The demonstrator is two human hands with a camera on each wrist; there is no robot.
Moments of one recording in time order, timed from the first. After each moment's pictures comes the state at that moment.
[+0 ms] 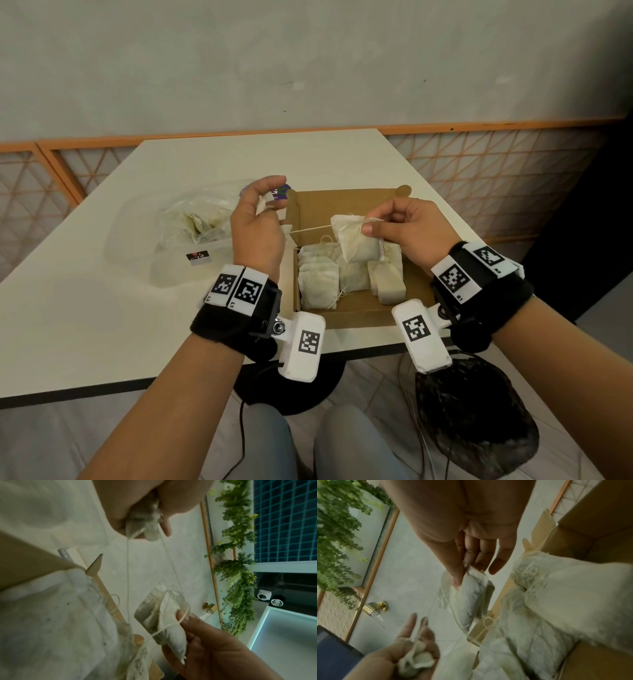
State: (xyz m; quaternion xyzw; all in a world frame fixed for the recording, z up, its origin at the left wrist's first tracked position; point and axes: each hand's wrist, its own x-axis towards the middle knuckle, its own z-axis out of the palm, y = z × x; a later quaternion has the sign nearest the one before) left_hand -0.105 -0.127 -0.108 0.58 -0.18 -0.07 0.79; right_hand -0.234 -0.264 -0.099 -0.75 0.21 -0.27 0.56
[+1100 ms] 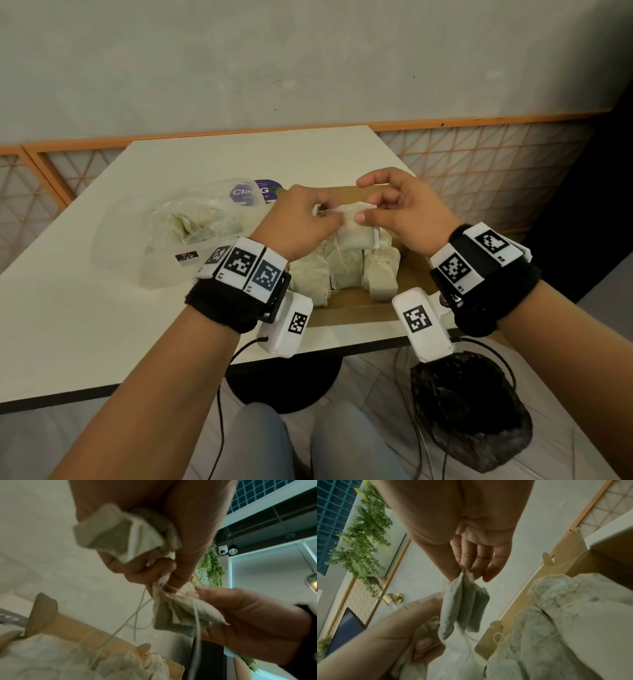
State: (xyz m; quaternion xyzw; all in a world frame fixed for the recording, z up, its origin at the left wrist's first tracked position) left_hand -0.119 -0.145 -0.080 0.75 -0.49 -0.11 0.43; right_hand -0.240 -0.269 -0.078 -0.78 0.16 -0.25 0.55
